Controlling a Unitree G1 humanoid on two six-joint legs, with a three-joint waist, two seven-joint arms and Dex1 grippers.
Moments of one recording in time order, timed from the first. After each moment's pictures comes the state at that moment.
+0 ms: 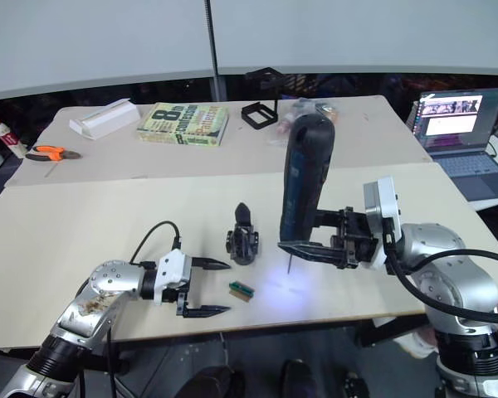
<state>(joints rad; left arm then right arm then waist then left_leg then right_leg) -0.23 0.59 -0.22 -0.09 -0.27 0.07 -1.19 -0.32 -0.68 -0.16 -0.39 0.78 0.47 1.15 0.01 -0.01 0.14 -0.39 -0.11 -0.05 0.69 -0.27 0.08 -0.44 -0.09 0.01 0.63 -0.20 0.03</state>
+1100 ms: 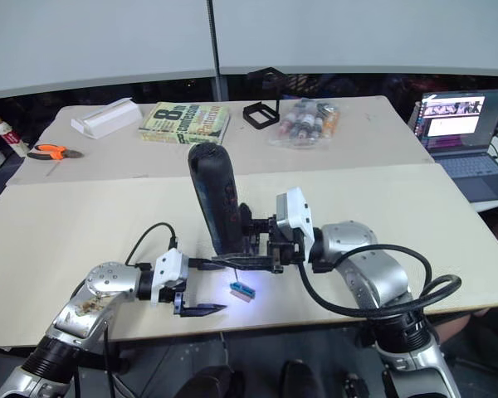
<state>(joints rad) -0.22 0.61 -0.21 -0.07 -0.27 0.10 -1.16 -0.47 -0.47 0.18 -0.33 0.57 0.38 1.10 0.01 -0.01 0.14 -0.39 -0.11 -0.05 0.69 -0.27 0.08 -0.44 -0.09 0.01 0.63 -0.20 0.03</state>
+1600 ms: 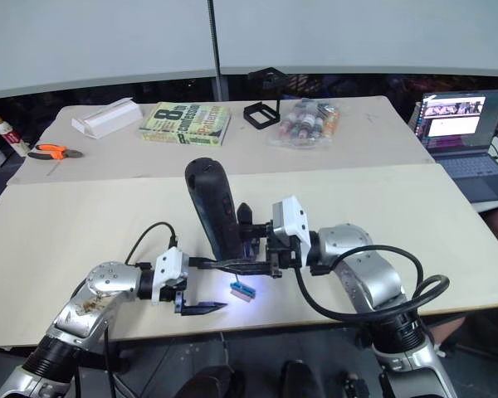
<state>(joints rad) -0.22 0.60 -0.22 -0.07 -0.27 0.11 -1.15 -0.45 -0.46 0.19 -0.29 0.53 0.33 1.14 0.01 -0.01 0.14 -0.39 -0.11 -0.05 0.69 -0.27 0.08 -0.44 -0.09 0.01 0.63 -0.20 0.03</state>
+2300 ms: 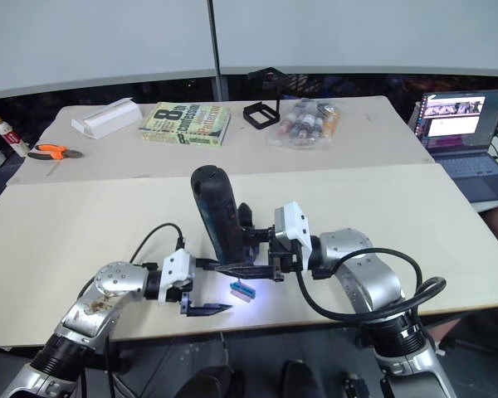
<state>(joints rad) -0.23 0.58 -0.24 -0.06 -0.24 0.11 -1.16 -0.43 -0.46 0.19 -0.29 0.52 0.33 1.15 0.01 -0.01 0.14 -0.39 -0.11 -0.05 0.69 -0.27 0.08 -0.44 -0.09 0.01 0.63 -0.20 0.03</state>
